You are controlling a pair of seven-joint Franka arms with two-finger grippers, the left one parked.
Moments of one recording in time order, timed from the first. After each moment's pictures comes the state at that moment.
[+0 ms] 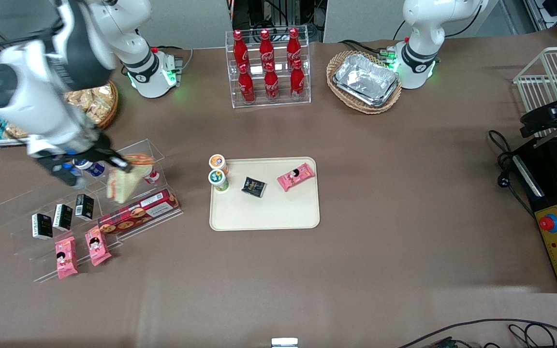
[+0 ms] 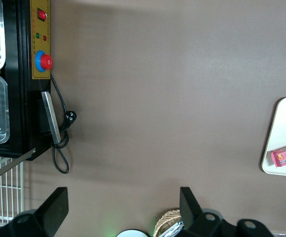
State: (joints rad) arm 0.59 -0.06 -0.34 -1.97 0.04 1.91 0.87
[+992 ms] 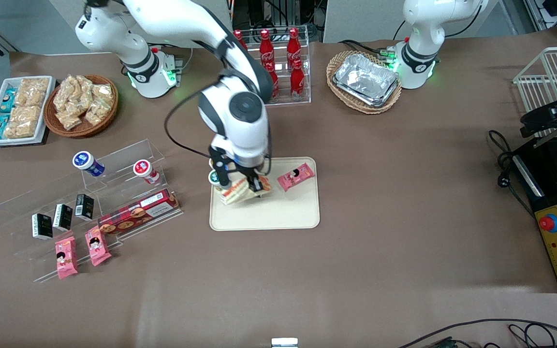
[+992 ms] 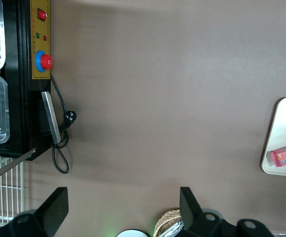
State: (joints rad) arm 1.01 0.54 -0.34 -1.56 0.05 2.10 1.94
